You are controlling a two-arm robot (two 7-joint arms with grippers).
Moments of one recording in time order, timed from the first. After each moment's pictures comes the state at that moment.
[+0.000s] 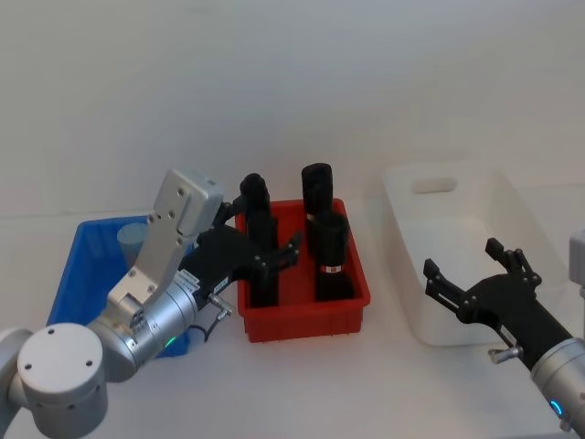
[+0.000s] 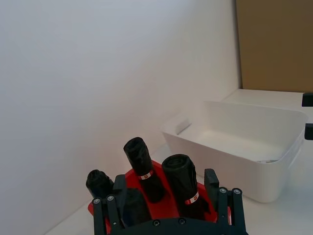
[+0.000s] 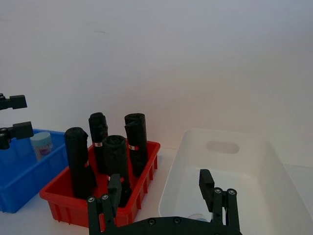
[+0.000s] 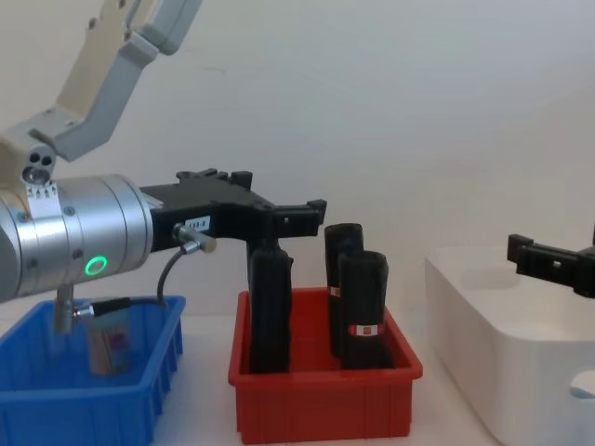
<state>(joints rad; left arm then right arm) -0.36 0.38 0.41 -1.57 -0.25 0.11 -0.29 -0.01 0.34 -0.23 -1.77 0.29 0.03 0.07</state>
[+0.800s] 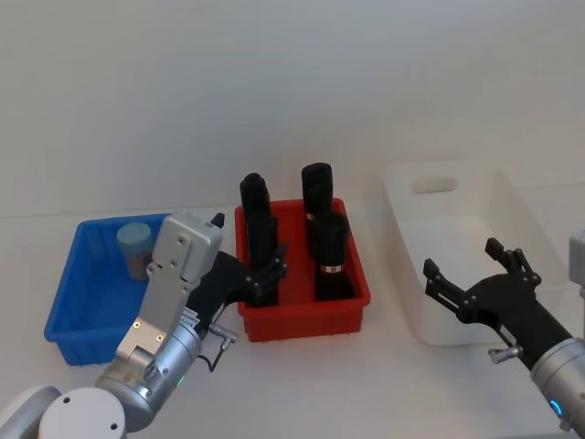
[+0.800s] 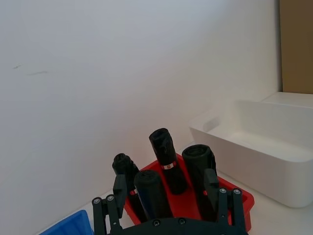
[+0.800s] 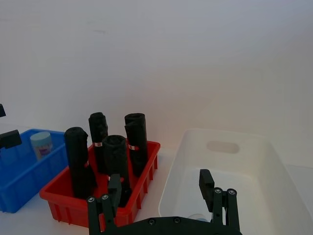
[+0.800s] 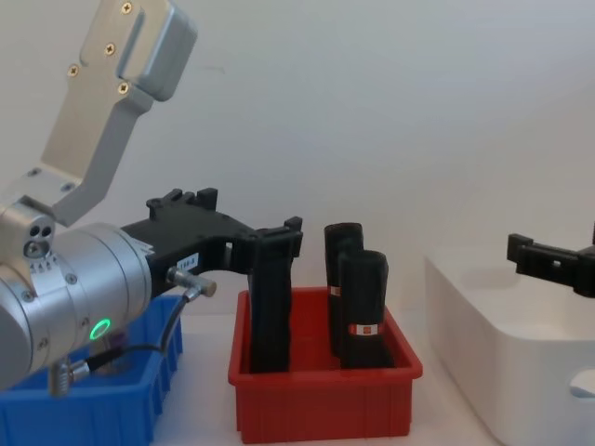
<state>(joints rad) -0.24 0.38 0.45 -1.63 -0.20 0.02 -0.02 -0.01 0.34 -0.23 -1.76 0.29 0.03 0.07</state>
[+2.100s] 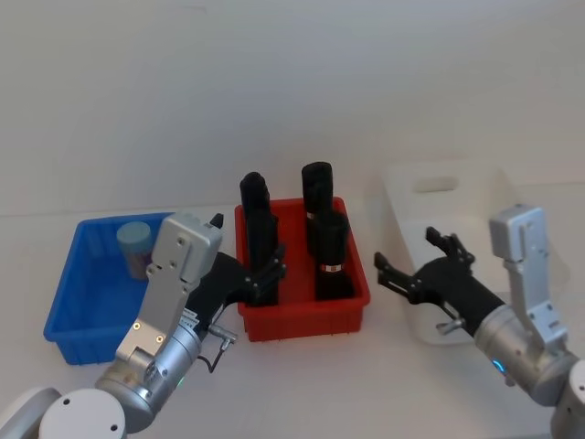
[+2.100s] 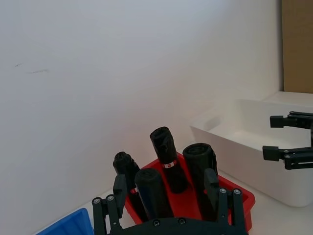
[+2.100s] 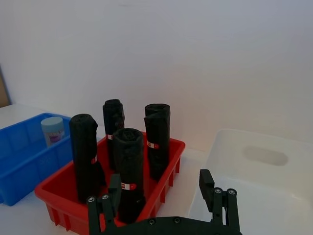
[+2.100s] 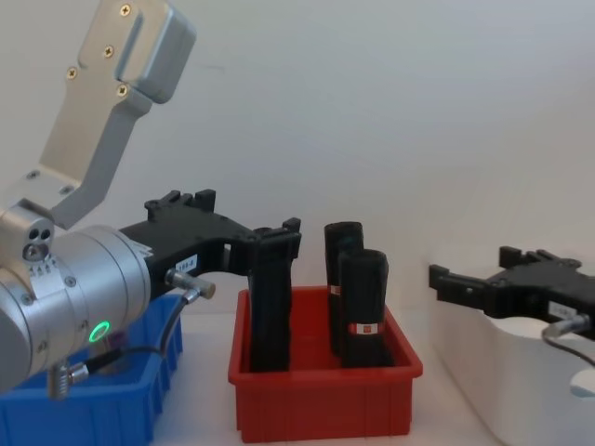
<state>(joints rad) -0.24 0.38 0.45 -1.63 -0.20 0.01 -0.01 0.24 0.22 -0.25 -1.40 0.19 -0.04 0.27</state>
